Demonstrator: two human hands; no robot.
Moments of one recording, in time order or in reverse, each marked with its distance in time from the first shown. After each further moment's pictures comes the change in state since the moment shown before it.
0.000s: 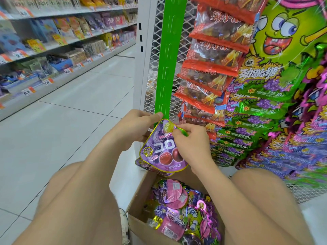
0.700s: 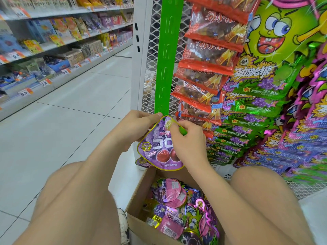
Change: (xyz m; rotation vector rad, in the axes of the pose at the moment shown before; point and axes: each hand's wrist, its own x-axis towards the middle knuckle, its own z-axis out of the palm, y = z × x) left_hand 0.002 -0.007 0.004 0.057 0.014 0.048; right_hand -0.005 -0.002 0.003 -0.013 0.101 -0.131
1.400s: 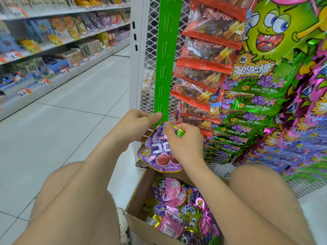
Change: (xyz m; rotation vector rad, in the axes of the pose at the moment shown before) left_hand -0.004 0.005 0.003 0.034 0.025 -0.009; right_hand 0.002 0.012 0.012 -0.057 0.032 -0.027
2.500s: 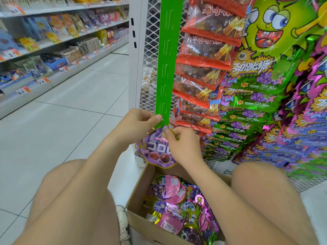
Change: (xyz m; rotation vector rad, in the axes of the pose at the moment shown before) left_hand 0.002 -0.014 0.001 0.185 0.042 0.179; right_hand 0.000 0.024 0.004 -0.138 -0.151 -0.039
